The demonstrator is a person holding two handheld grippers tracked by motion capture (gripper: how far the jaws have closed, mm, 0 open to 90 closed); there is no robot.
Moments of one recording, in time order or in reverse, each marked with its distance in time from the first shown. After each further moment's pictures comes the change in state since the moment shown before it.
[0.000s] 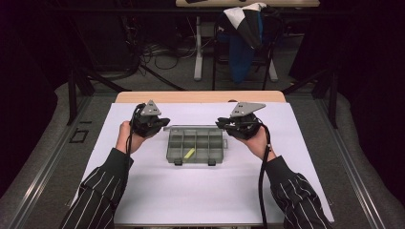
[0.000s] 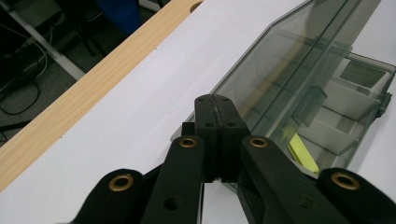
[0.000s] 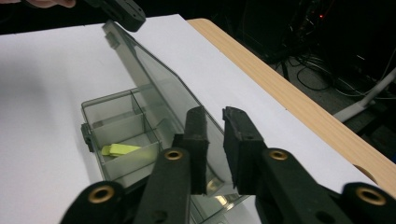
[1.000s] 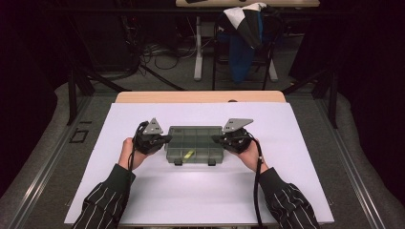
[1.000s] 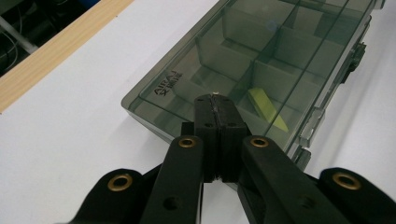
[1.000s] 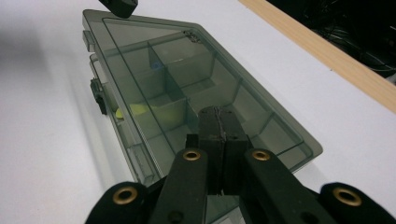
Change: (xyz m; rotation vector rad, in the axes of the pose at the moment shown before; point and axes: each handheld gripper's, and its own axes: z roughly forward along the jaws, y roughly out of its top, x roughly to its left) left arm -0.027 -0.042 0.016 0.020 -0.059 0.003; right arm 0.023 -0.042 0.032 0.087 0.050 0.021
